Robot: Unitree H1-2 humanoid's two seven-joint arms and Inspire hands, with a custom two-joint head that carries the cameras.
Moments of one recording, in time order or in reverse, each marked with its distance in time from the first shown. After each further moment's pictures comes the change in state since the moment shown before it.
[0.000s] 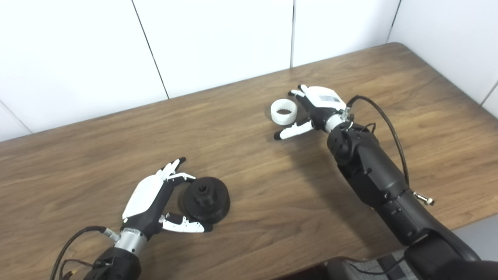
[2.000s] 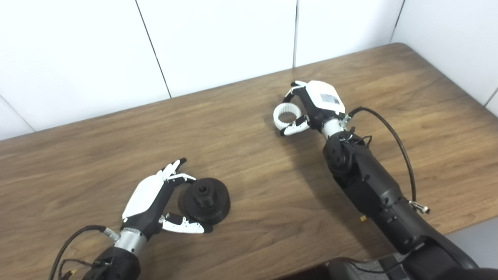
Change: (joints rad) left arm 0.007 -0.005 0.018 -0.014 0.008 0.005 -0.031; right arm 0.031 0.027 0.010 -0.004 0.163 -0.094 -0.405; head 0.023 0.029
